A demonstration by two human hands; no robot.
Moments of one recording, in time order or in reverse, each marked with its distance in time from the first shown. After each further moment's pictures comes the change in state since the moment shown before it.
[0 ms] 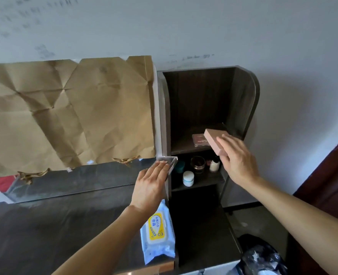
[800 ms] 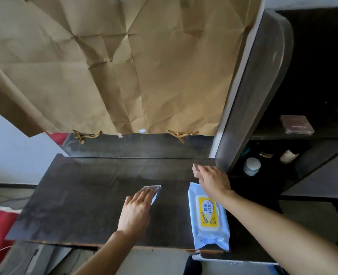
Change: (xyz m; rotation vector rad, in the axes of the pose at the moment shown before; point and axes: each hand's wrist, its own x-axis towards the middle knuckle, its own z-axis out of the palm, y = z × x) left_hand -0.175 -0.156 0.027 -0.011 -0.463 -0.470; right_hand -0.047 -0.173 0.234 0.009 -0.768 0.009
